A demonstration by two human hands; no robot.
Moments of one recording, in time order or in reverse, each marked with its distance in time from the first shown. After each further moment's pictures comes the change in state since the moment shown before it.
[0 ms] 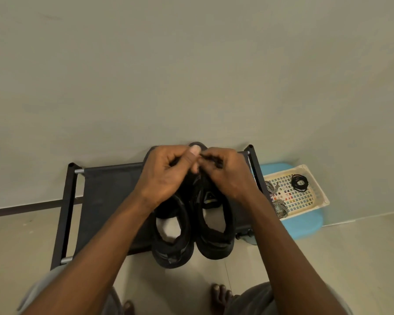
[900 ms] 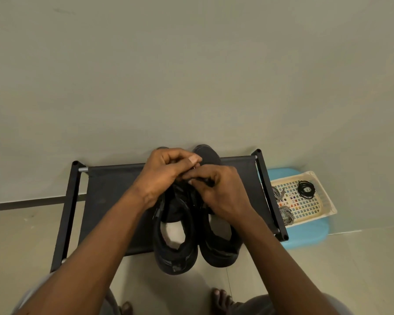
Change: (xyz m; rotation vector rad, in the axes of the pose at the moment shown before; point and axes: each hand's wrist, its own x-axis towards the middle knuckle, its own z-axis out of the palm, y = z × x) left_hand 0.008 -0.021 -0.013 -0.317 -0.013 -0.415; right_hand -0.009 -0.001 0.034 -0.007 -0.002 -0.201
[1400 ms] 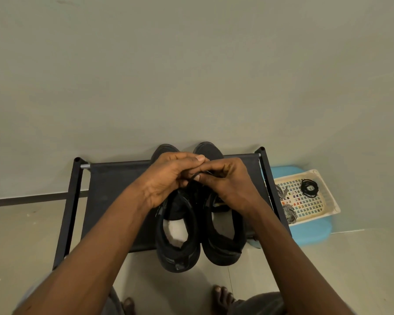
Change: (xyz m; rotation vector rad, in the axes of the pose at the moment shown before) left_hand 0.005 -0.004 0.000 -0.177 -0.106 -0.279; right_hand 0.009 0.012 -0.006 0.574 -0.127 0.139
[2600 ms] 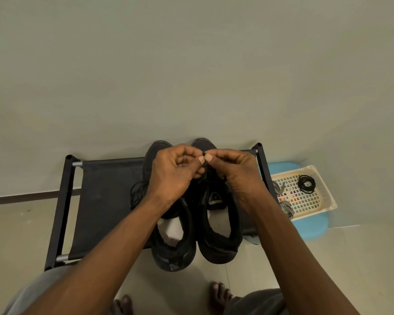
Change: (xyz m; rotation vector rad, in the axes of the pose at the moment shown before) left_hand 0.005 -0.022 0.028 0.206 0.301 0.357; right_hand 0.001 -0.006 -0.013 0.266 0.351 0.272
